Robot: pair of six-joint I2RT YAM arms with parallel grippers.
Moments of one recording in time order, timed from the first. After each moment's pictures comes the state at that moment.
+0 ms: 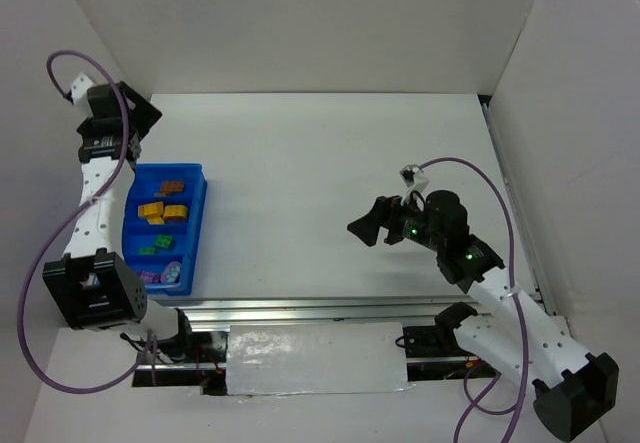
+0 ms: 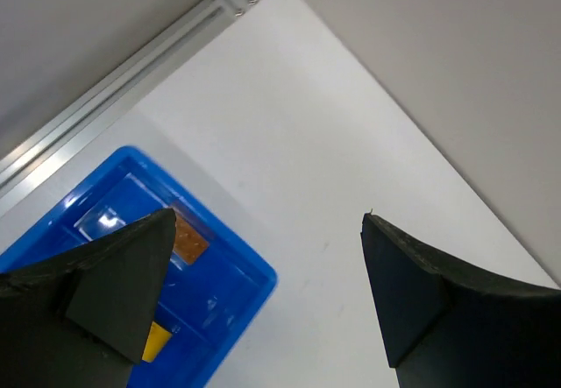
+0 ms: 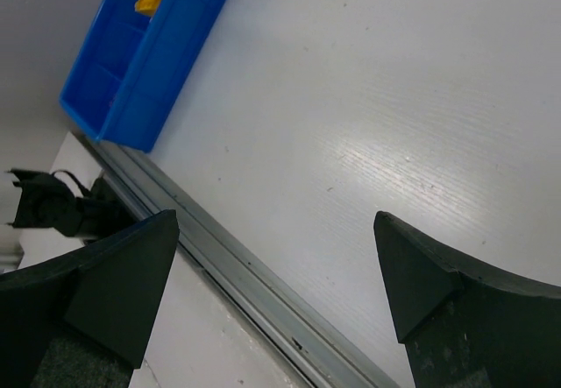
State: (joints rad) left arm 0.23 1.44 1.33 -0.37 -0.29 -0.65; right arm 0.47 0.77 0.60 -0.17 -0.36 0.49
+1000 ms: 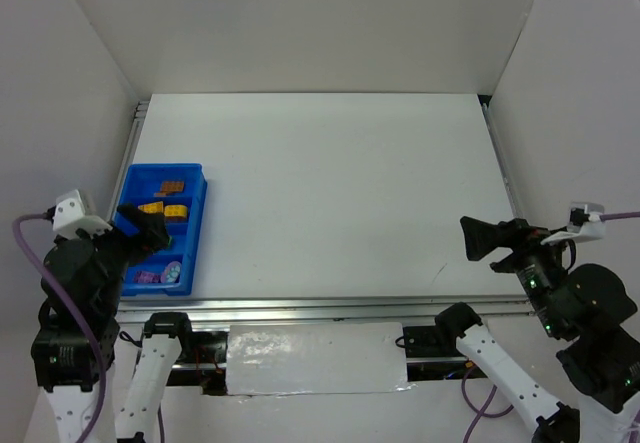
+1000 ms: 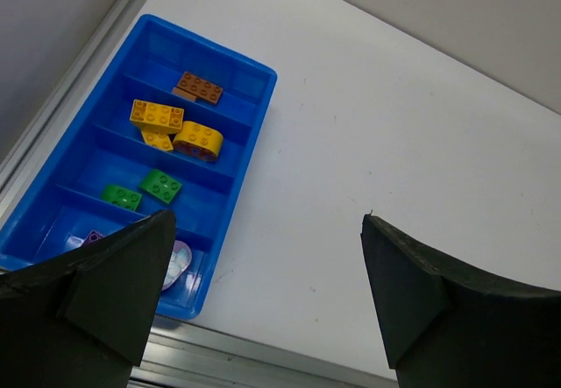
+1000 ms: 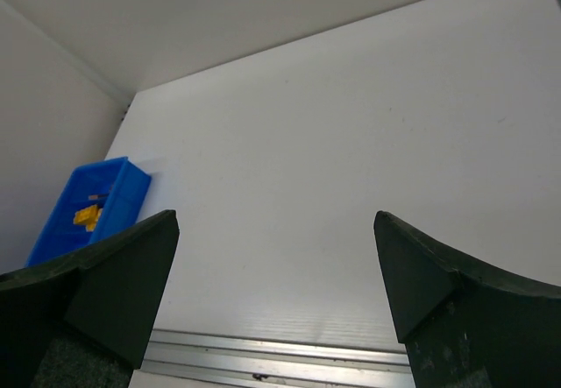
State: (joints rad) left arm 0.04 0.44 1.14 -0.97 -0.14 -0.40; right arm 0.48 0.38 1.27 -0.98 0.32 0.48
